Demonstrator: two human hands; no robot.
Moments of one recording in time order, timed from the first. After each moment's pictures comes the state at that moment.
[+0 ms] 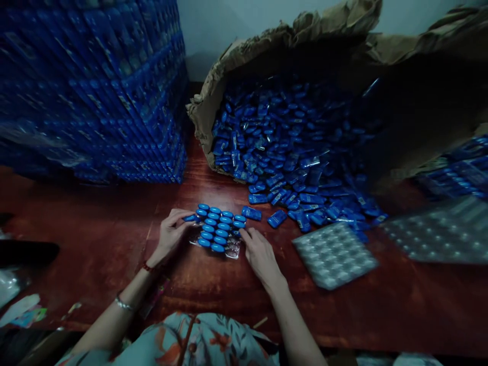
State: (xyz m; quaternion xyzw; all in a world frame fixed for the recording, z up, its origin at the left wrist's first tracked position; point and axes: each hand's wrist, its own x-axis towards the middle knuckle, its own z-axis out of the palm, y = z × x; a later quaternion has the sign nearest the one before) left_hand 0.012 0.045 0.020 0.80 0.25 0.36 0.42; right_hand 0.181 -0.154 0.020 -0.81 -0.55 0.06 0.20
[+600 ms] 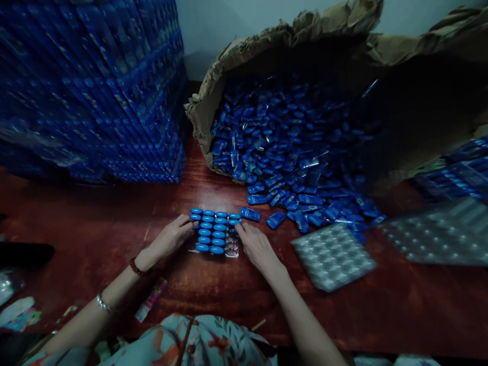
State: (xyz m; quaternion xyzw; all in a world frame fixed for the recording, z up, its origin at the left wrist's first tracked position) left_hand 0.005 0.052 0.034 0.96 0.08 0.12 0.22; right_hand 0.197 -0.138 0.046 -0.78 -0.62 0.07 0.04
